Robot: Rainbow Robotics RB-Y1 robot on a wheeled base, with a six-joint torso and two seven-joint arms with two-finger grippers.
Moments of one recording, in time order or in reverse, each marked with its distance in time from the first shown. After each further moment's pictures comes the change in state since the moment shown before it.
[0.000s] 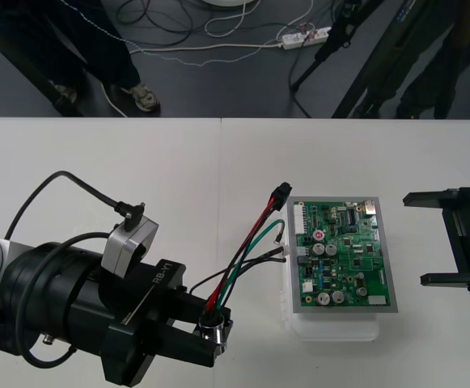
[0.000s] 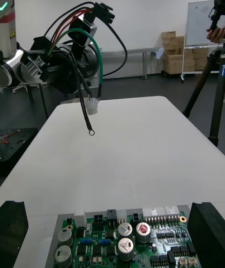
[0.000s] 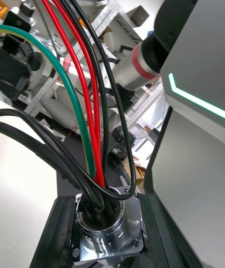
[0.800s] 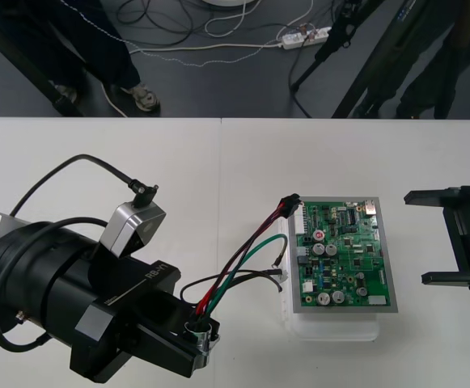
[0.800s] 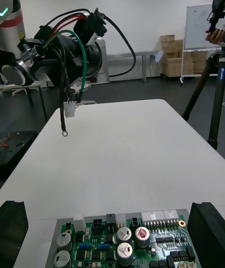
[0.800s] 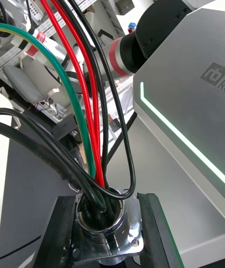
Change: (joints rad) right arm 0.000 0.000 0.000 0.000 -0.016 0.000 0.000; left arm -0.100 0.133 -0.049 0.000 0.136 0.000 0.271
